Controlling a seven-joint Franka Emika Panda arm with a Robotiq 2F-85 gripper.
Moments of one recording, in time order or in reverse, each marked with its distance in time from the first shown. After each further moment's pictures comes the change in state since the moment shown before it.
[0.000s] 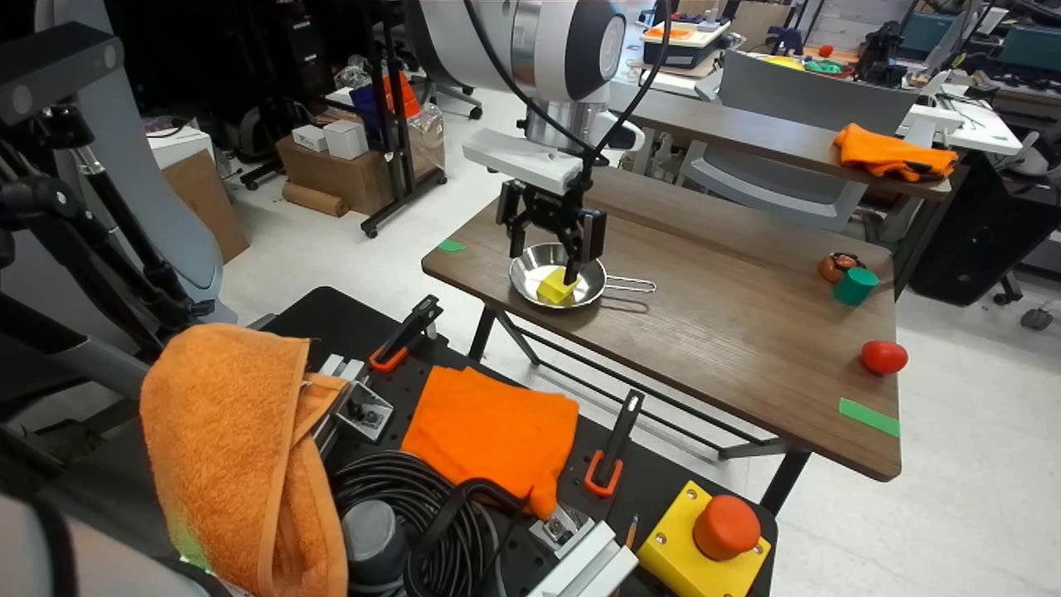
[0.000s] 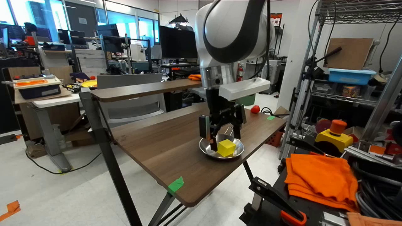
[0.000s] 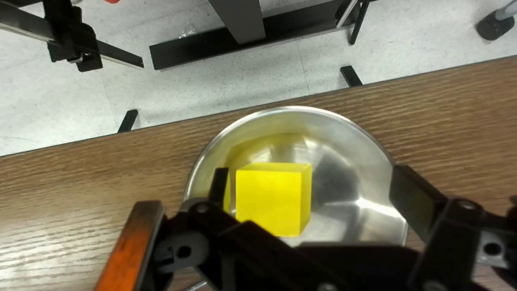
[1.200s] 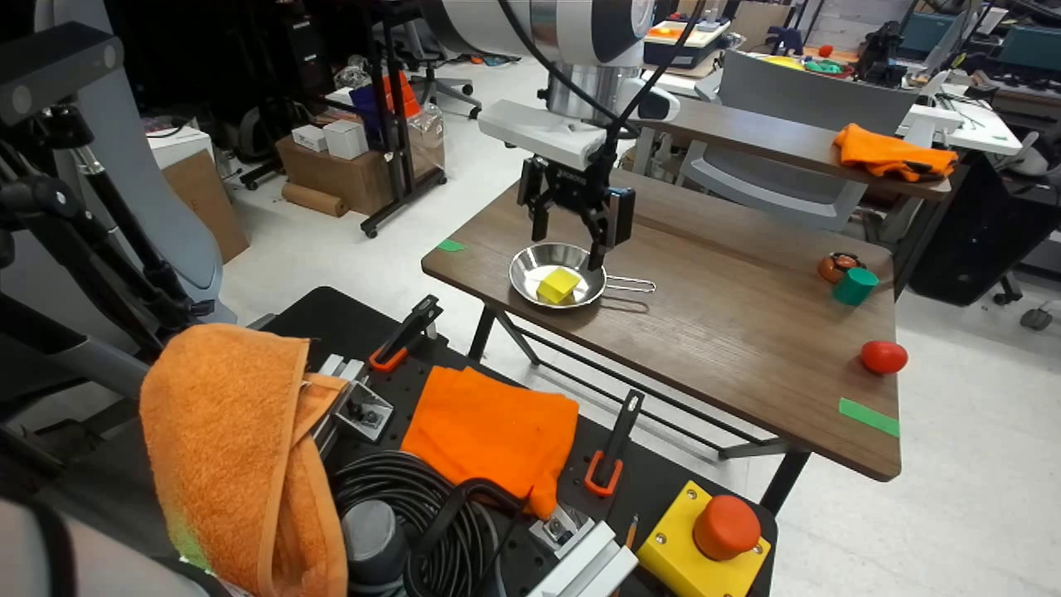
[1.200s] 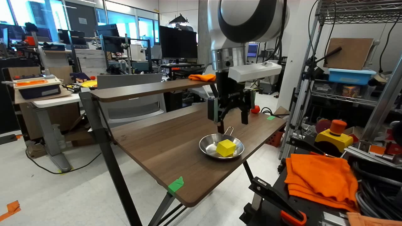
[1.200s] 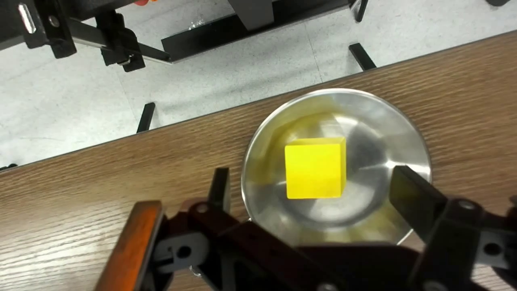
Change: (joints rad) arm -0.014 -0.124 -0.040 -0.073 -0.019 0.000 0.038
